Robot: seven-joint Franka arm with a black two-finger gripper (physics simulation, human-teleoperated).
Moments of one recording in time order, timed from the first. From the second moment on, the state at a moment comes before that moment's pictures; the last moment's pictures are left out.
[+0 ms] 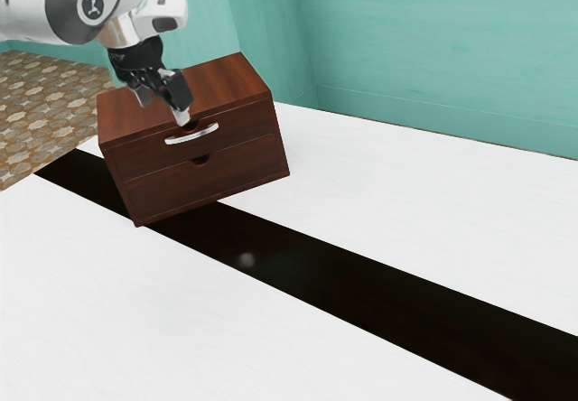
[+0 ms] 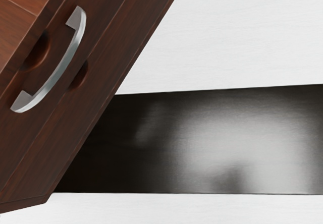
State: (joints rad) arm 0.26 0.25 0.01 -1.12 0.12 1.61 0.33
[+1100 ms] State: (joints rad) arm 0.30 0.38 0.01 -1.26 0.18 2.01 0.69
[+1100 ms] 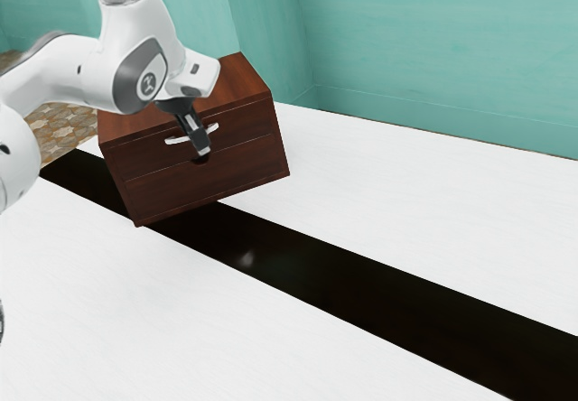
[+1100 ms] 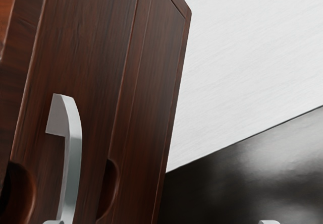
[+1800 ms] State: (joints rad) arm 0.32 0.40 0.01 -1.29 0.21 2.10 0.74
